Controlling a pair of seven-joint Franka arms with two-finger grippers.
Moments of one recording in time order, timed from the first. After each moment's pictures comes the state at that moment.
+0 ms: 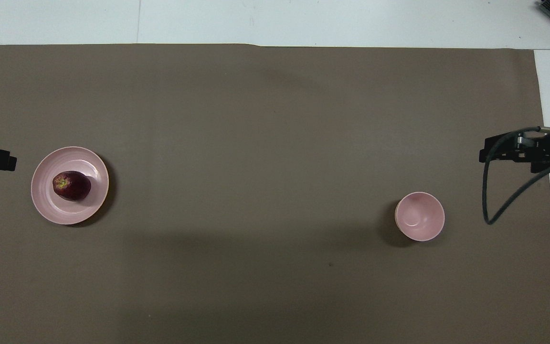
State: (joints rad) left arm -0.03 -0.05 0.01 -1.59 0.00 1.59 0.16; right arm -0.11 -0.04 0.09 -1.66 0.05 1.64 0.18
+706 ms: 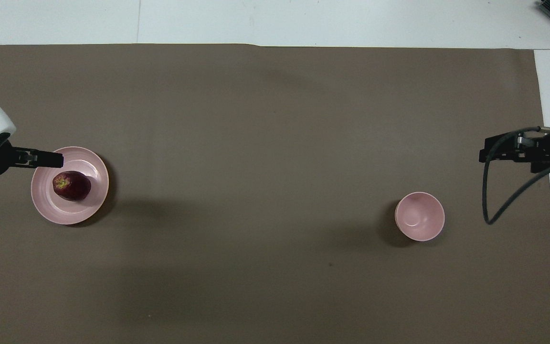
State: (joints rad) left arm 0.01 -0.05 0.03 -2.02 0.00 2.11 0.16; right arm -0.11 -0.04 0.09 -1.66 0.05 1.64 0.18
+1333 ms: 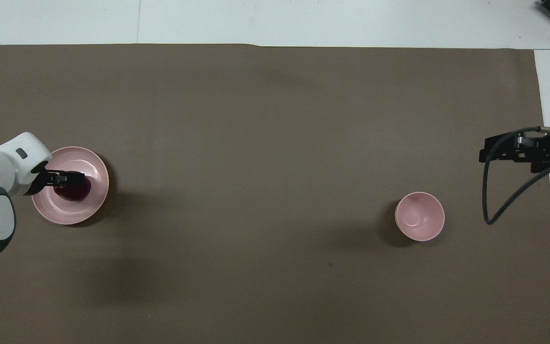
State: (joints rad) left arm 0.06 0.05 0.03 -2.24 0.00 2.41 0.19; right arm -0.11 -0.04 0.09 -1.66 0.05 1.64 0.18
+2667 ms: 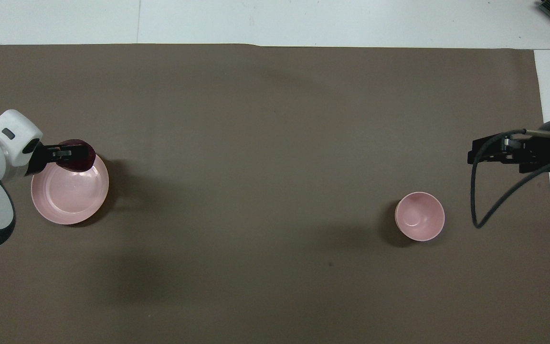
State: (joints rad) left arm 0.04 0.03 -0.02 -2.16 -0.23 2.48 0.19; right arm -0.08 -0.04 0.10 -1.67 0.07 1.64 0.18
